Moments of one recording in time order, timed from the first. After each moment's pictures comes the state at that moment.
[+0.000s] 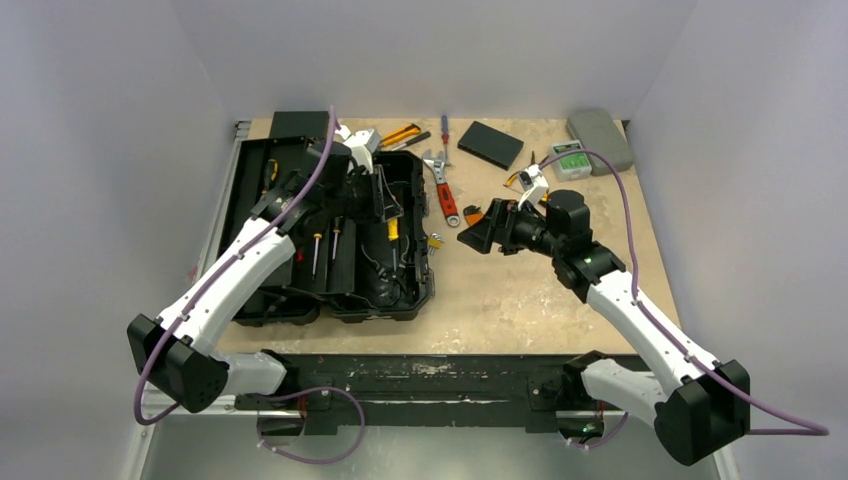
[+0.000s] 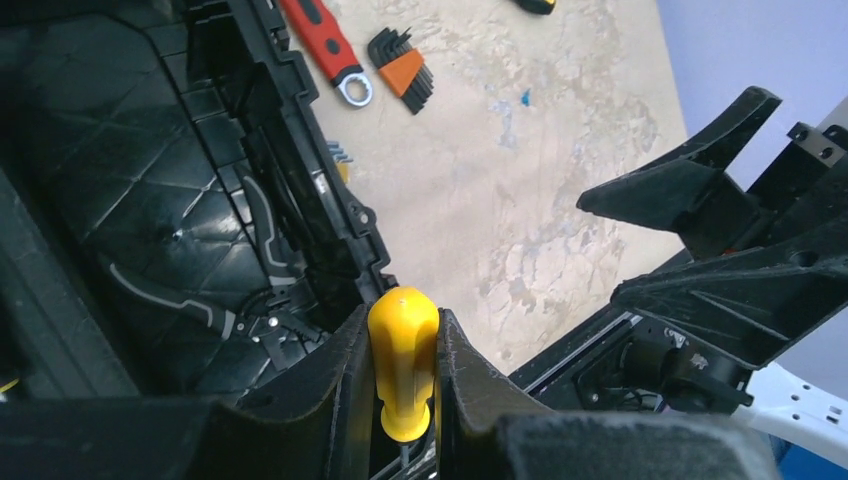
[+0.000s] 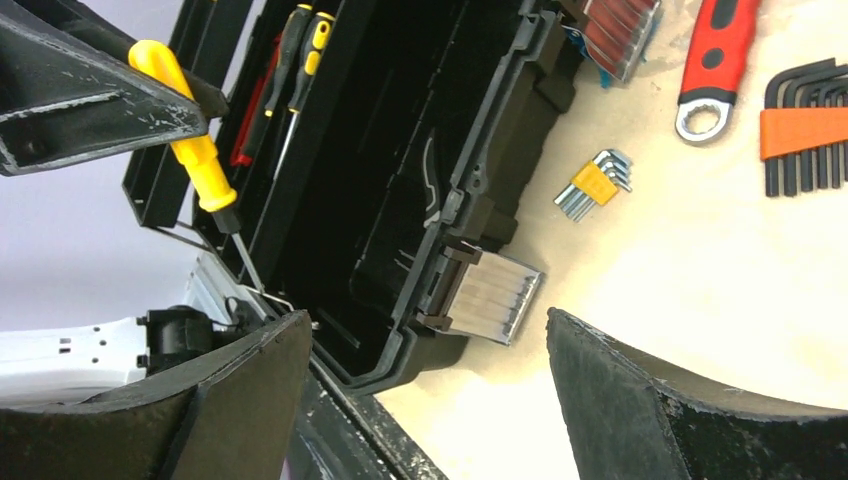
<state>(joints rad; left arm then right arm) -0.52 1.30 1.31 -0.61 0.23 -0.49 0.40 1.04 0.79 -0.13 -0.47 0.58</state>
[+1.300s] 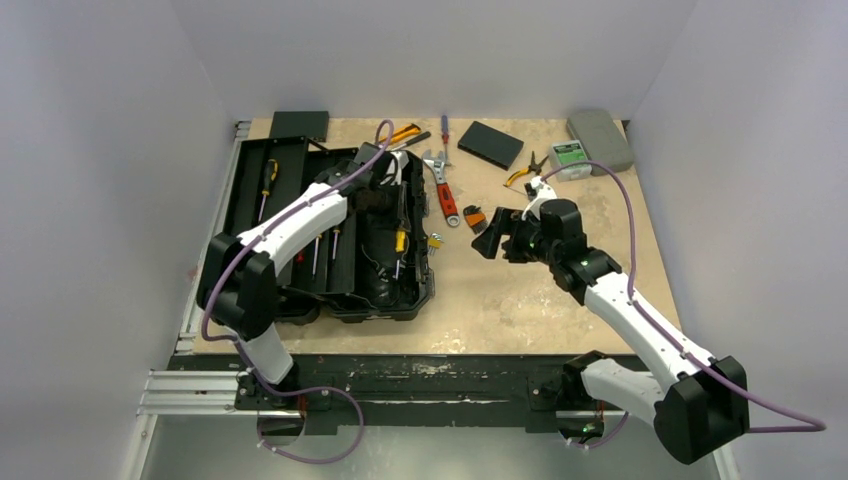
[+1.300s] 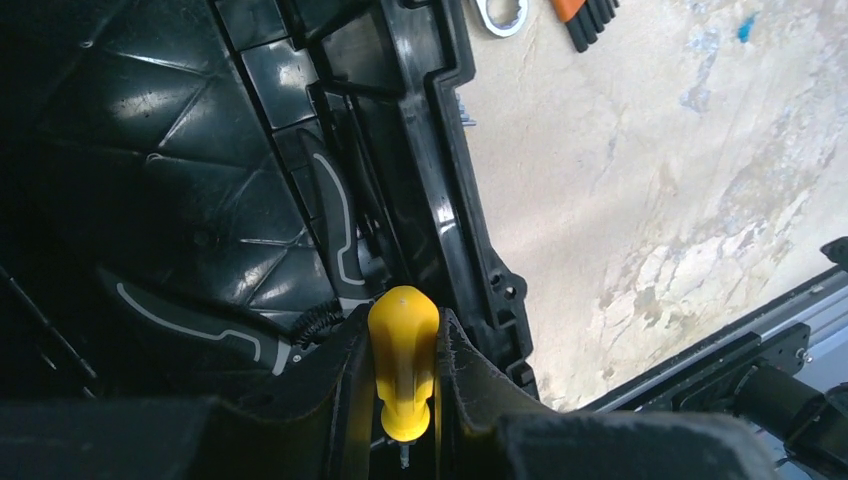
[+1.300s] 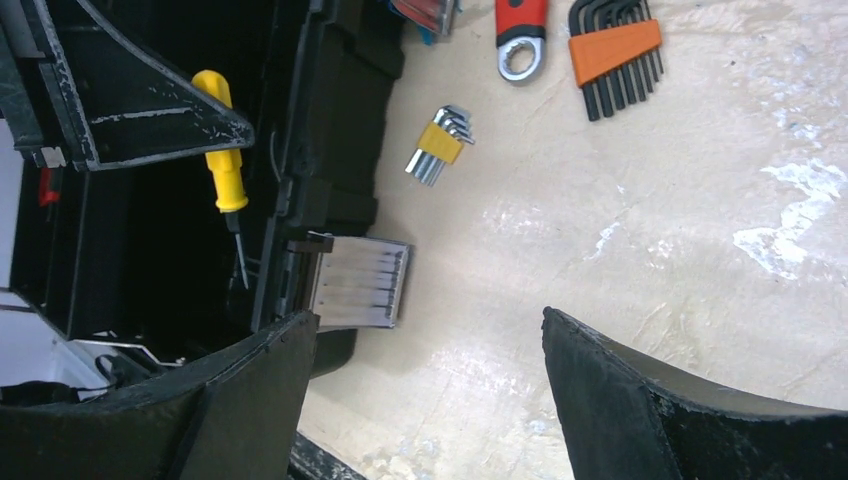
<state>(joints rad) -0.50 1.70 1.39 -0.64 0.20 -0.43 0.40 1.05 0.74 -0.25 -0.22 0.53</state>
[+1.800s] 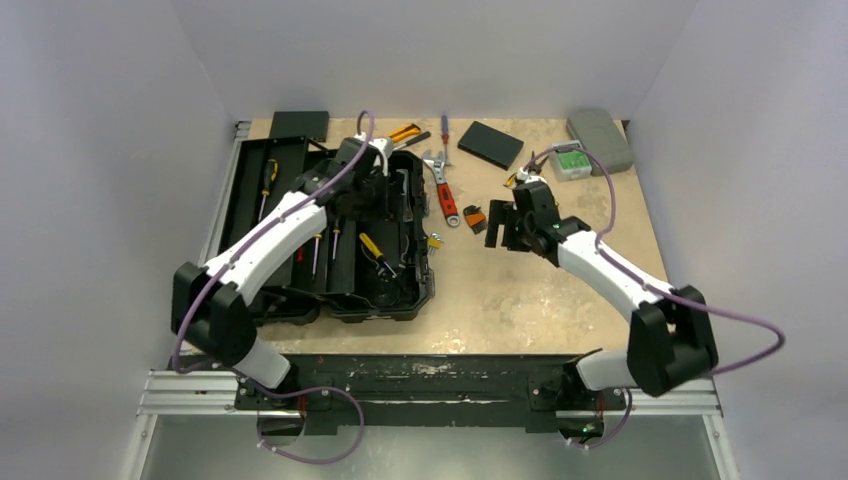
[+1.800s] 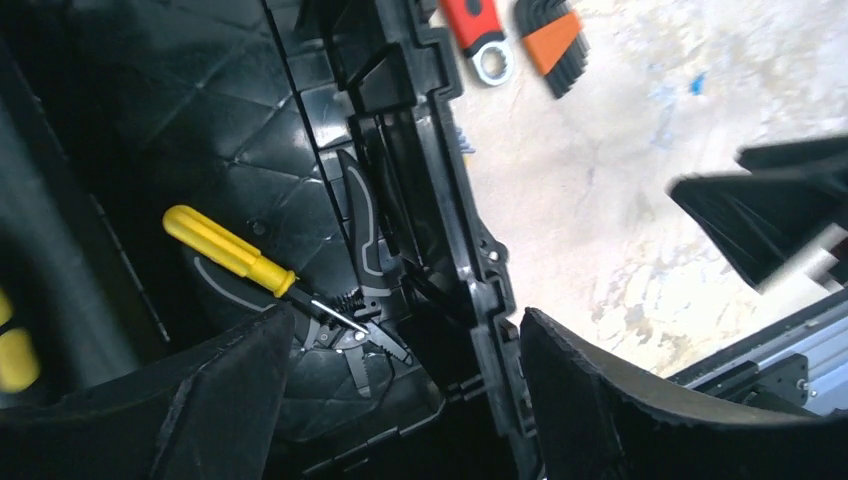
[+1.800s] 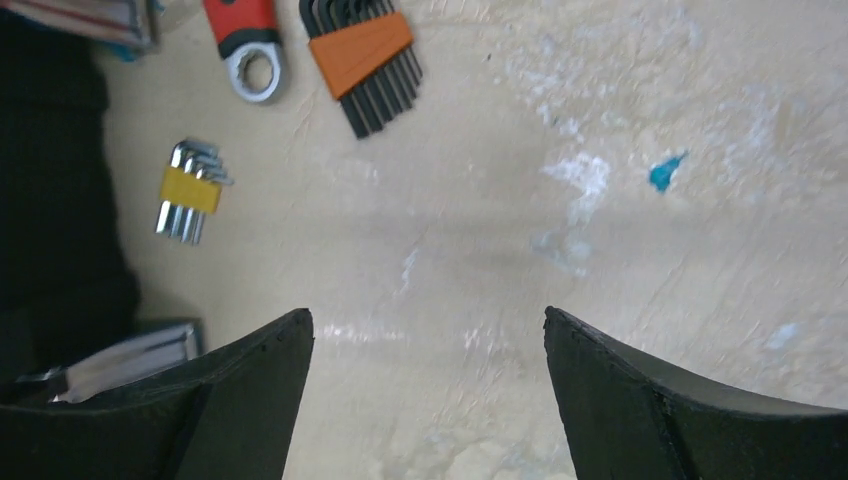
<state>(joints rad) -0.50 1.59 1.37 -0.66 0.10 -0.42 0.40 1.31 0.86 -0.38 0.08 0.47</state>
